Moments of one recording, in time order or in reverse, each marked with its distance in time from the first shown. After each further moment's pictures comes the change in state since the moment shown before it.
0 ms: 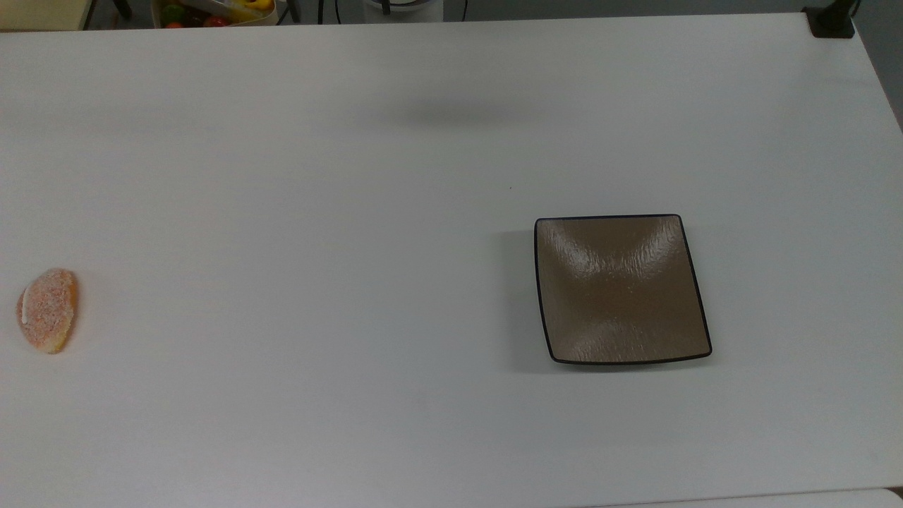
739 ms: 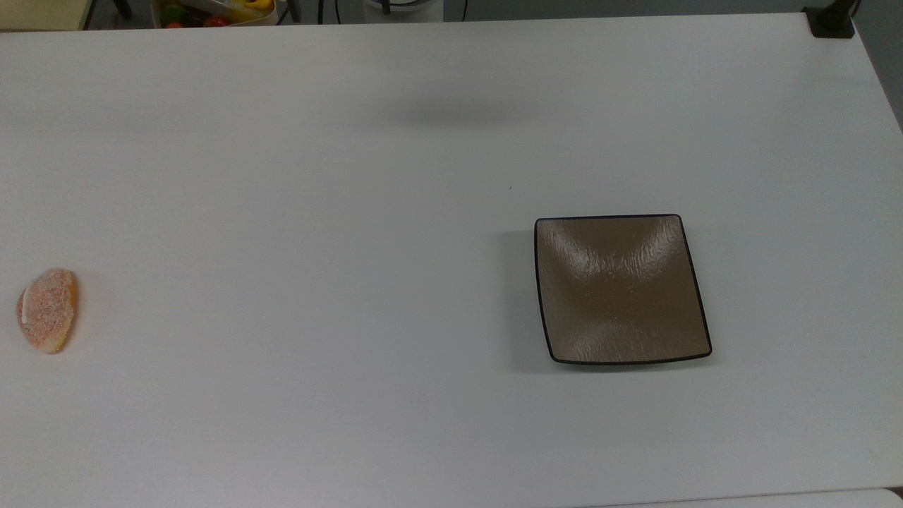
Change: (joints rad) arm 0.000 -0.001 0.000 0.000 0.000 0.000 0.001
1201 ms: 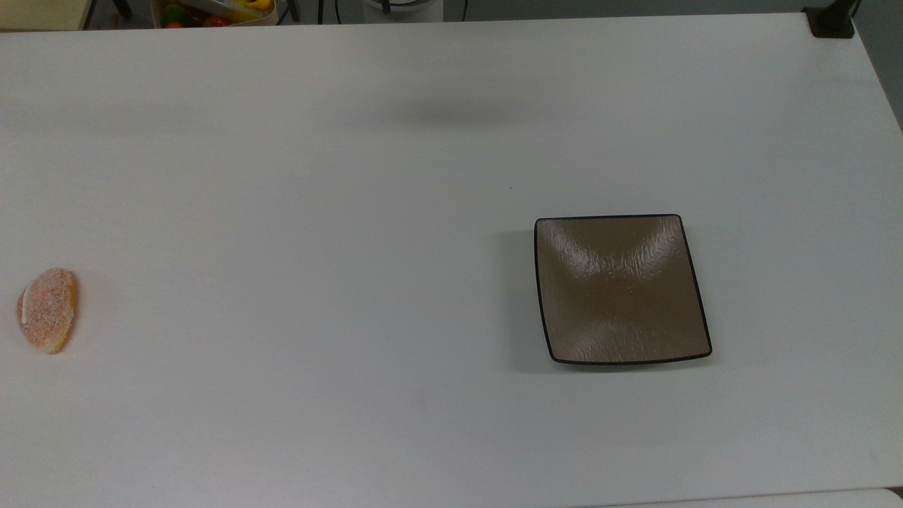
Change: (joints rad) arm 0.000 -0.001 -0.001 0.000 0.000 0.000 -0.019
